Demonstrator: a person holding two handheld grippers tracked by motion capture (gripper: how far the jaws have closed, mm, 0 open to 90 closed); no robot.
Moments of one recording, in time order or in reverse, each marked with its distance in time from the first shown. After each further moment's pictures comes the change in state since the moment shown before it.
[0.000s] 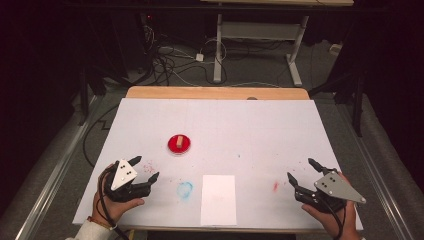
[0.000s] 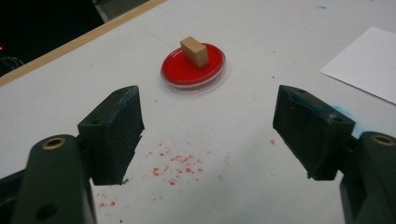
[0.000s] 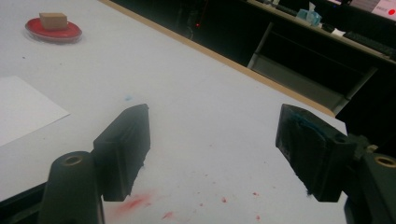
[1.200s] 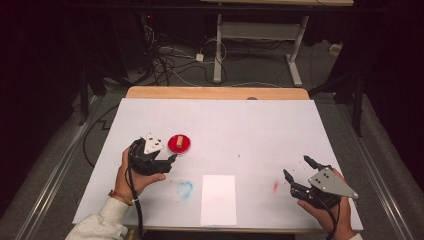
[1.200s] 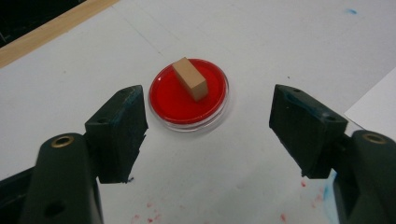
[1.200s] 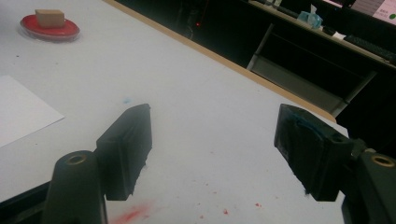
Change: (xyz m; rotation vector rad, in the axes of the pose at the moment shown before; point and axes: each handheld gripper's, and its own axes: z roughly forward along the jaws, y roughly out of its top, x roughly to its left) left arm 0.004 0.063 0.060 0.168 -0.020 -0.035; right arm 0.003 0.004 0.012 0.008 0.002 -0.018
